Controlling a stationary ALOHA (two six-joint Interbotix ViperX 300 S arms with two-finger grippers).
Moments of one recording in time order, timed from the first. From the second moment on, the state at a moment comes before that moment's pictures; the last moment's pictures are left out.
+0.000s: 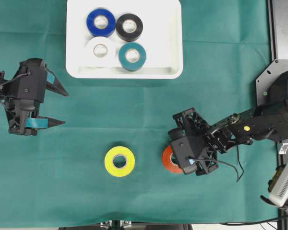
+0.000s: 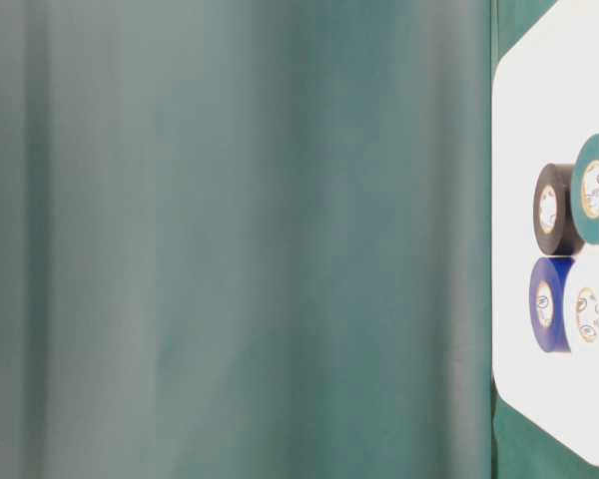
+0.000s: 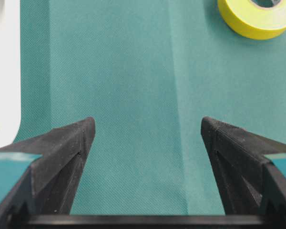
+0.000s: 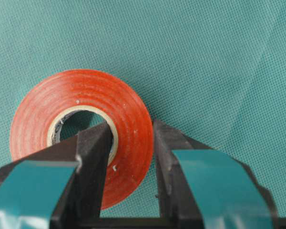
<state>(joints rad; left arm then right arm) -0.13 -0.29 0.97 -0.03 0.03 -0.04 0.42 0.00 0.87 -0.40 0.09 0.58</state>
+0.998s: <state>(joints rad) -0.13 -0.29 0.97 -0.03 0.03 -0.04 0.33 -0.19 0.87 -0.40 0.11 0.57</state>
